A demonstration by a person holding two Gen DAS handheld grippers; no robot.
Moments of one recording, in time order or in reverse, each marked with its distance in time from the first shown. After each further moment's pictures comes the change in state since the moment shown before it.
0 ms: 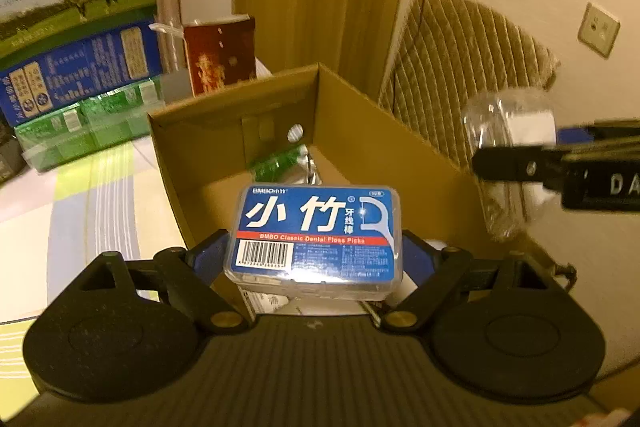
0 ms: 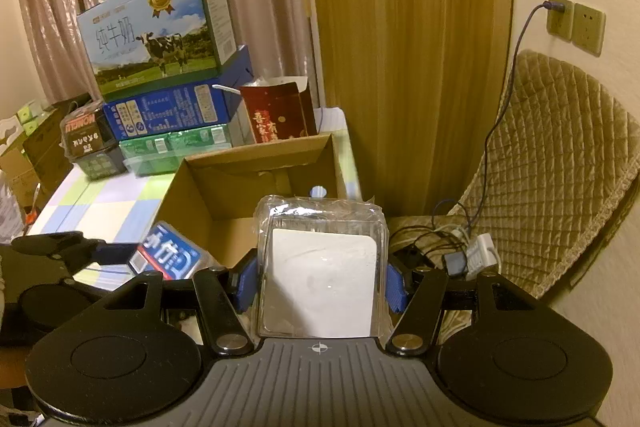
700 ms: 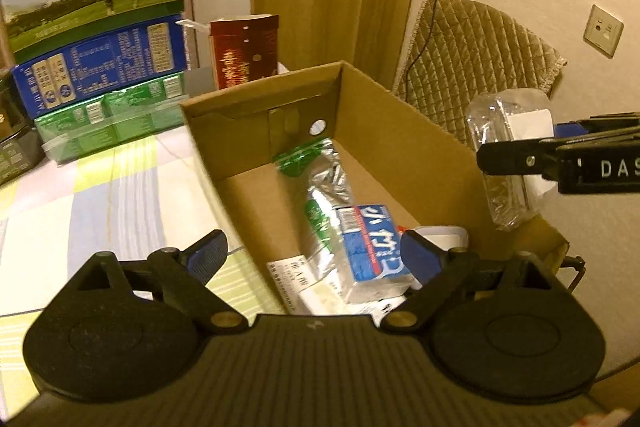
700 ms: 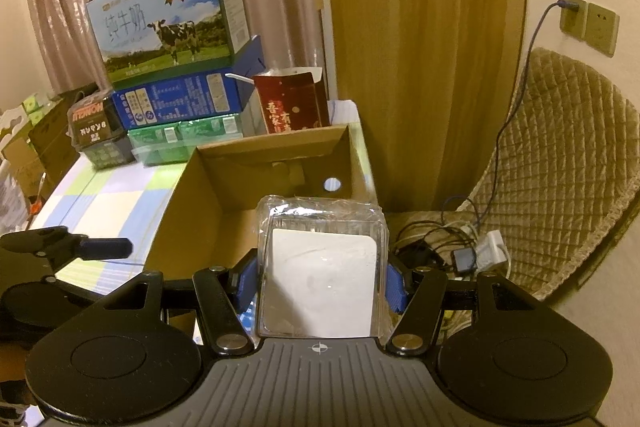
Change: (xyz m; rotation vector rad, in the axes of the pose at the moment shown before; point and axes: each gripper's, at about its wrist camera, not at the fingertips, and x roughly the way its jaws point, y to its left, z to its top) left arm -0.020 0.023 -0.017 -0.020 -0.024 0.027; right arm 0.010 0.012 -0.002 -0.022 0.024 0.020
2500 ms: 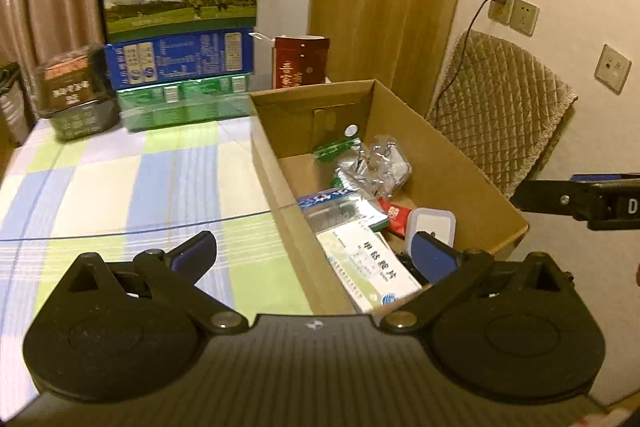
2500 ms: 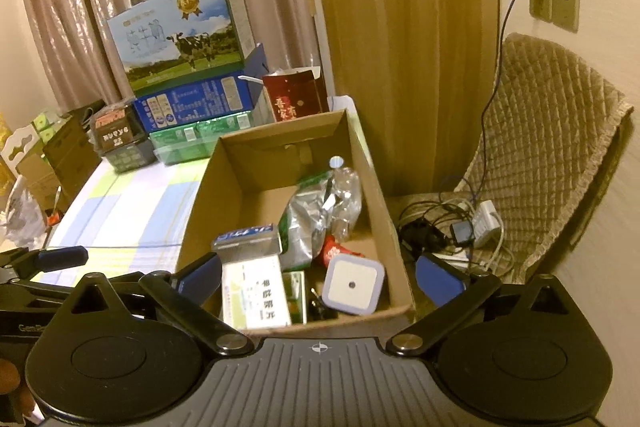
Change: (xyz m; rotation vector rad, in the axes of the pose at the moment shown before) left arm -0.105 -0.020 -0.047 -0.123 -0.070 0.132; right arm -0.086 0.013 -0.048 0.075 -0.027 0.010
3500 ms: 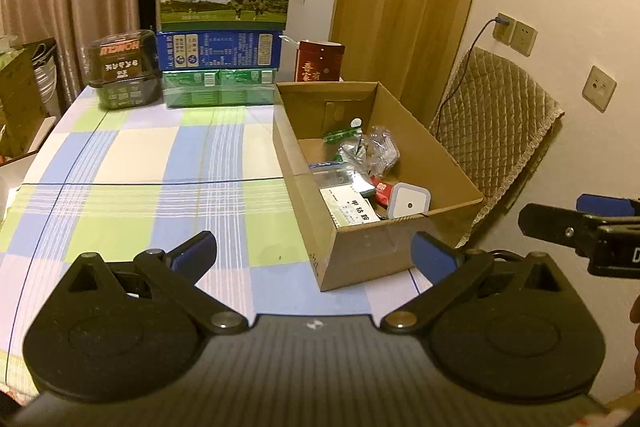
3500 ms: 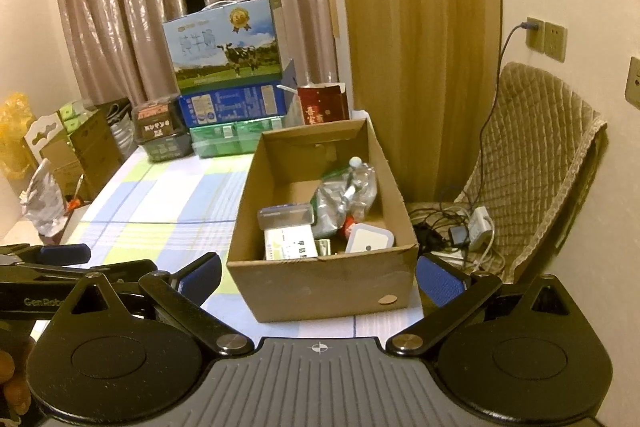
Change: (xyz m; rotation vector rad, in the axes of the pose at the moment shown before) left arm -0.104 -0.015 -0.043 -0.098 -0.019 0.040; right arm -0.100 0.042 -0.049 -0.066 -0.057 0.012
